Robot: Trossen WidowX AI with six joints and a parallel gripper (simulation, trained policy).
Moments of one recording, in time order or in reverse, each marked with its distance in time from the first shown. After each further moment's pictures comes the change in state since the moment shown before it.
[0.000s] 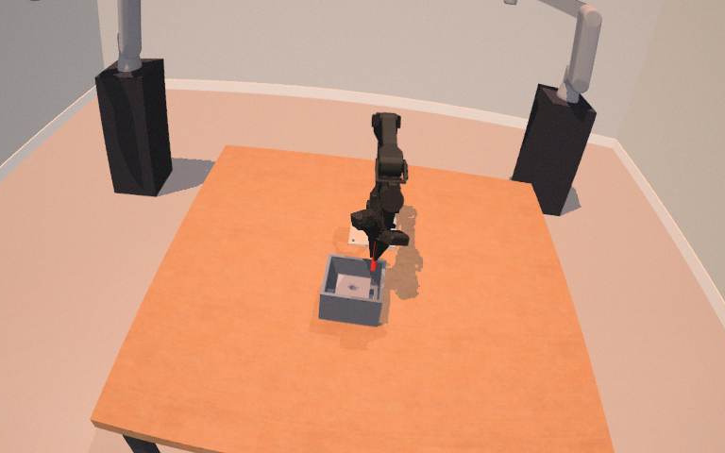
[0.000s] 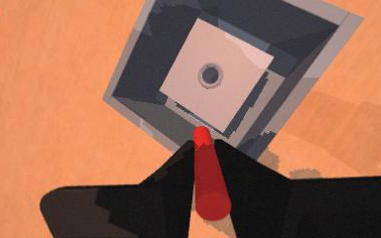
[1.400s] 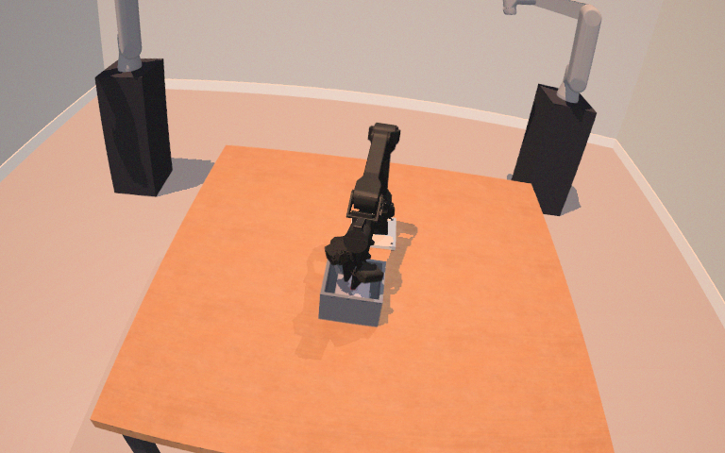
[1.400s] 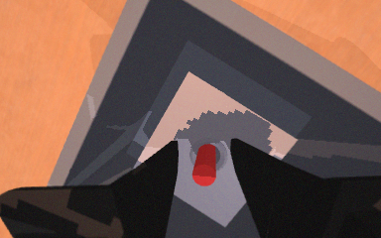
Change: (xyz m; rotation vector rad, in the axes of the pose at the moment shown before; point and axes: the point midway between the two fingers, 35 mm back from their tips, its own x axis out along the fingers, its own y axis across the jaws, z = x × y) arm 0.078 -0.002 0.056 -0.031 0.088 -0.159
